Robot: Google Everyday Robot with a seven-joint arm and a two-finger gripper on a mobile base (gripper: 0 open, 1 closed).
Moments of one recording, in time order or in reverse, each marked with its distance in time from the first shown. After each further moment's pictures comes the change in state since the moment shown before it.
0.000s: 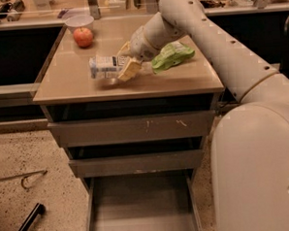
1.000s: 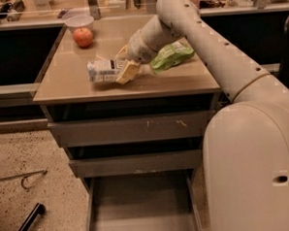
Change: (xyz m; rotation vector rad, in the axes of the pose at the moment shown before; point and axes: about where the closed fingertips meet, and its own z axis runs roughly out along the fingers) arm 0.002 0.007 0.015 -0.063 -0.016 0.008
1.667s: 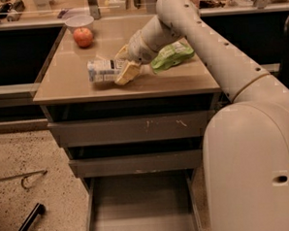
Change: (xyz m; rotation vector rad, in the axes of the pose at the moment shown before) arm 0.000 0.000 0.000 0.000 0.000 0.000
